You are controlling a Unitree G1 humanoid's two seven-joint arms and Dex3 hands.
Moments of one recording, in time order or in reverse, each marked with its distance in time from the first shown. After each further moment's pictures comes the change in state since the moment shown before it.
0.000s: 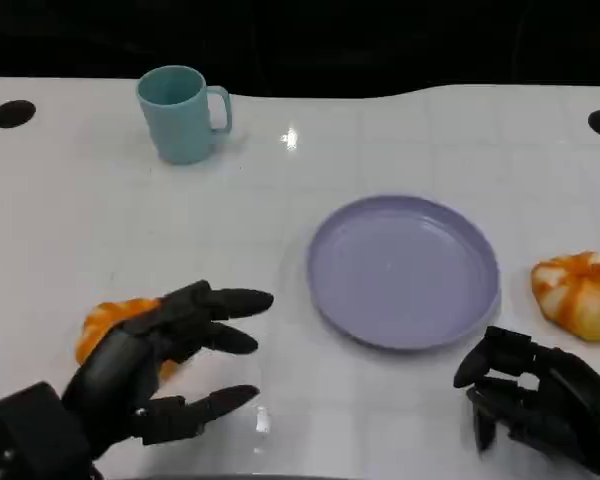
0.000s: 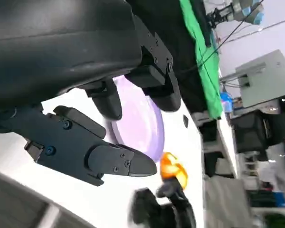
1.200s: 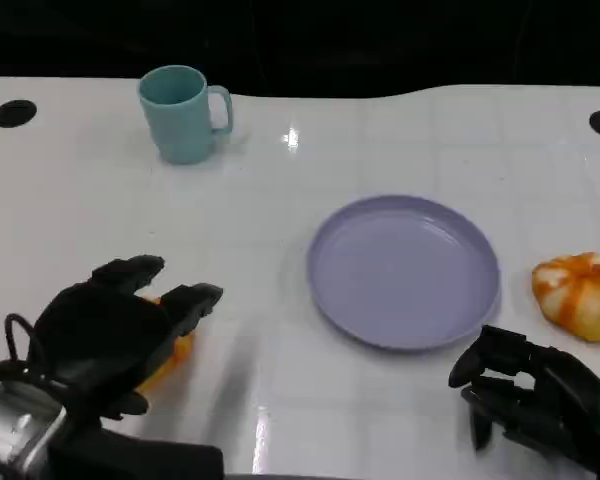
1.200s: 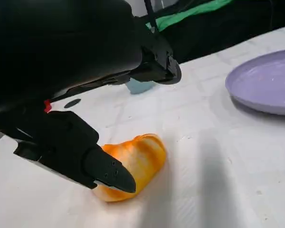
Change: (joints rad) left arm -0.101 0.326 -0.208 -0.206 1.072 0.205 0.177; right arm 0.009 0.001 0.015 -0.035 -0.014 0.024 -0.027
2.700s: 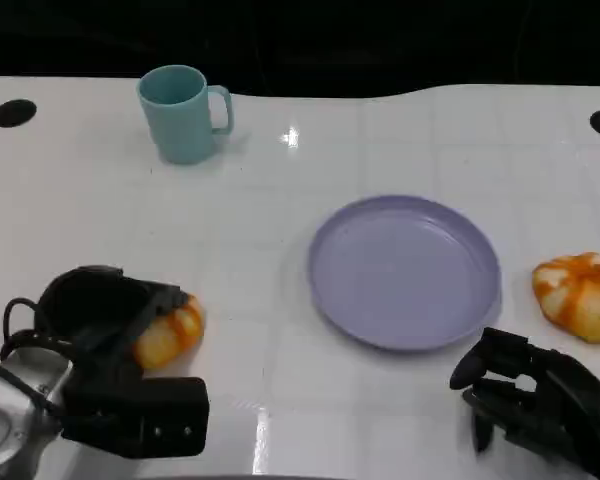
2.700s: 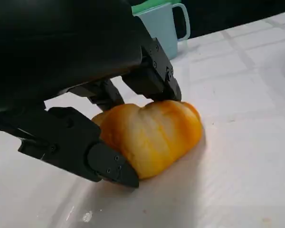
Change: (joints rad) left arm -0.330 -0.001 -0.211 0.704 -0.165 -0.045 0.398; right arm 0.014 0.000 0.001 -0.013 0.001 -0.007 -0.009
